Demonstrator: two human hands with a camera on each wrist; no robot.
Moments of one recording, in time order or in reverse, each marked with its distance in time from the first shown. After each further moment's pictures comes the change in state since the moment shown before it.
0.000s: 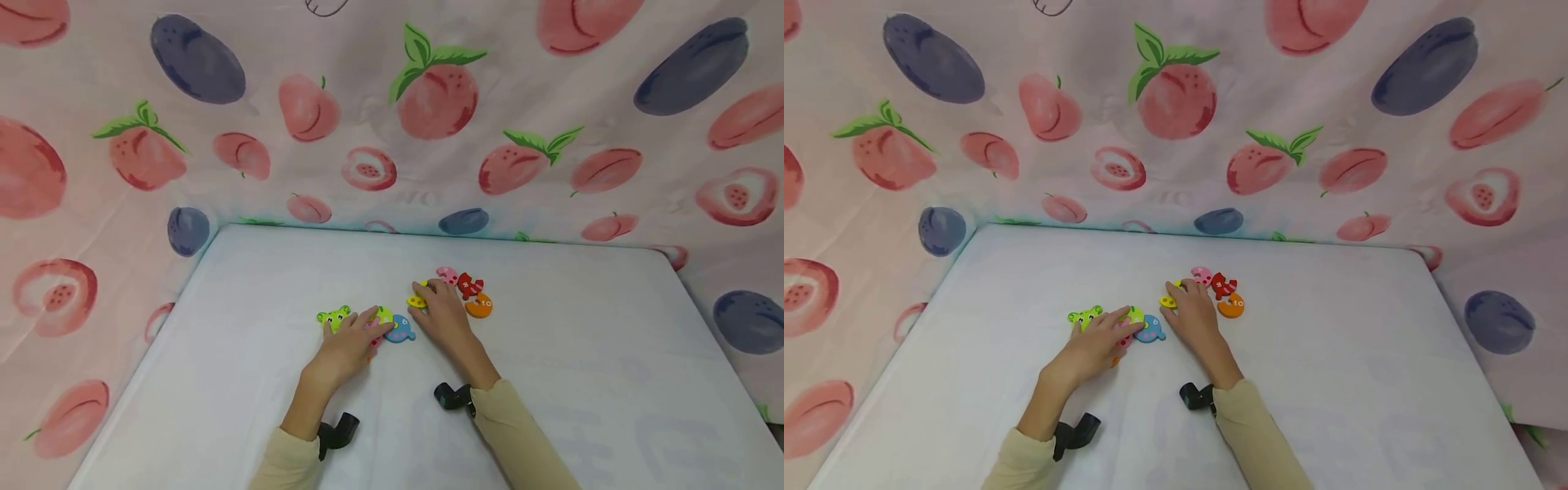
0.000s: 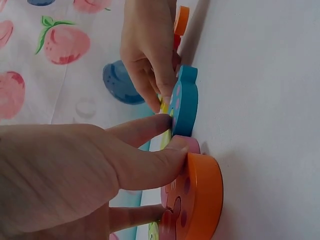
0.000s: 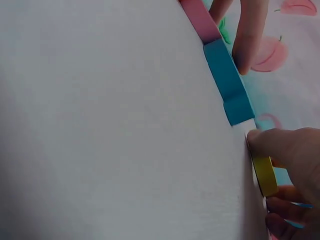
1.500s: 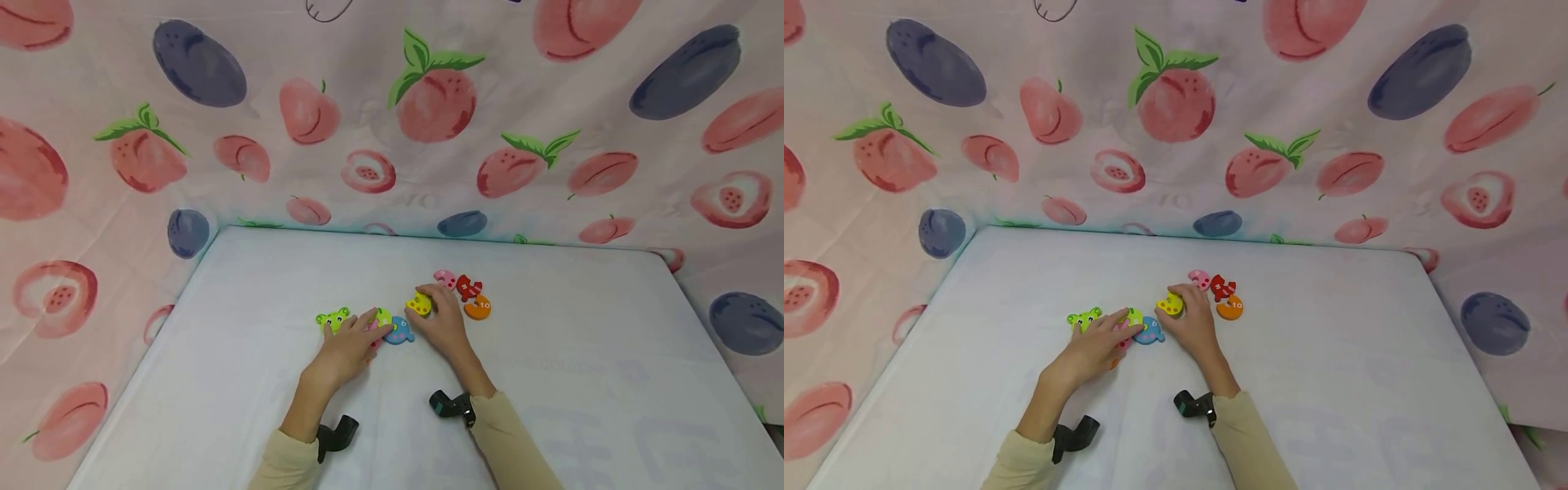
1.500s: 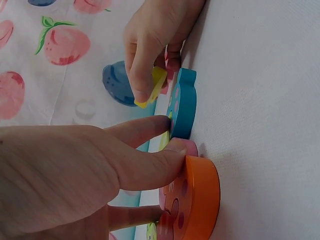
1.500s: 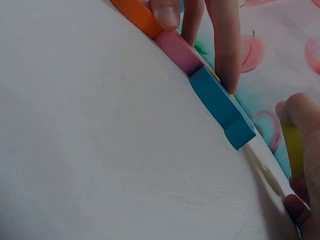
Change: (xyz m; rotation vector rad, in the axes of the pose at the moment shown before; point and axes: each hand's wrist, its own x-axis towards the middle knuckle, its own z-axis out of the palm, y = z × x) left_hand 0.000 -0.001 0.000 0.008 -0.001 0.016; right_hand -0.008 0.011 0.020 0.469 0.188 0.008
